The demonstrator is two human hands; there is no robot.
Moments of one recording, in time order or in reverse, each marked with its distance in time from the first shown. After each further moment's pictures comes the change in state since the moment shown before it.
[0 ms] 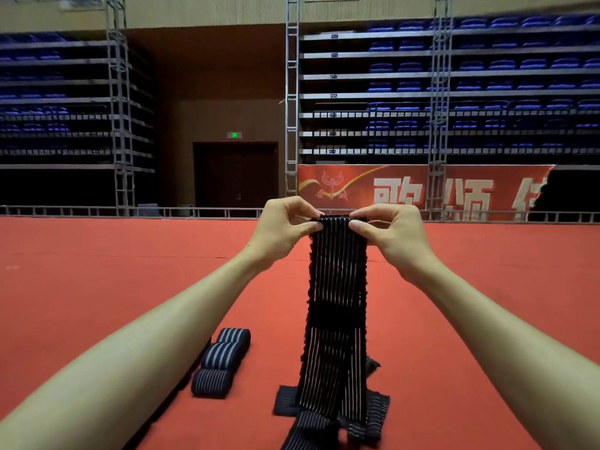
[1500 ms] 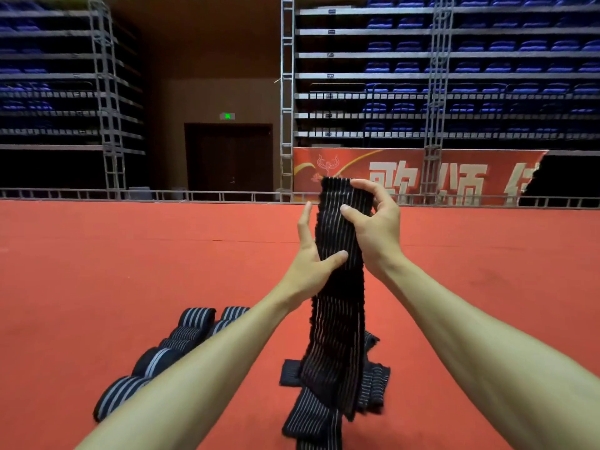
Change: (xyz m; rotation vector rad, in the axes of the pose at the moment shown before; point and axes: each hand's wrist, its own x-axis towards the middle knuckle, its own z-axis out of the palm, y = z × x) left_hand -0.075 -0.026 0.044 -0.253 -0.110 -0.205; right_hand -0.016 0.012 0.060 0.226 0.253 0.007
